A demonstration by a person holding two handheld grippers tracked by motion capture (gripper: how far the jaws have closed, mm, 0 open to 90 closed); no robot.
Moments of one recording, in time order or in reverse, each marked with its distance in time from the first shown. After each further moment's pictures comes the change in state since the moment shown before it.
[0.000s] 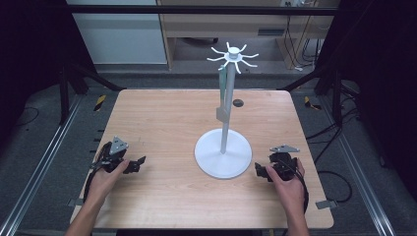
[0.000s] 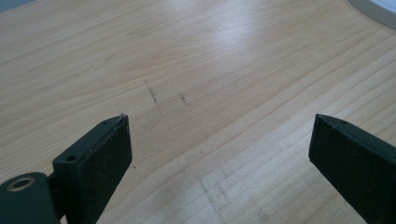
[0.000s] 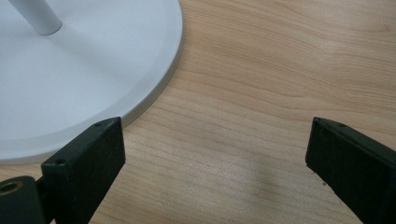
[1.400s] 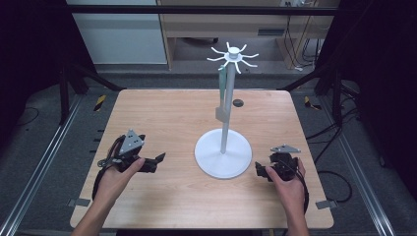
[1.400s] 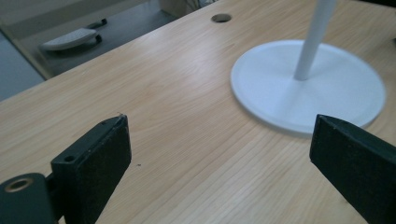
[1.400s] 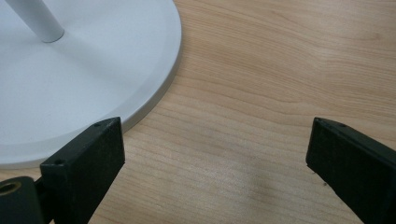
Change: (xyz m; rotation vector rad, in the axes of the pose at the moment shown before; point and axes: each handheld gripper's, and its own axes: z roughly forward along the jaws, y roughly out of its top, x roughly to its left) left arm -0.066 0.072 -0.046 -0.110 -0.091 0.089; right arm 0.000 0.000 -0.003 -0.027 -0.010 -0.001
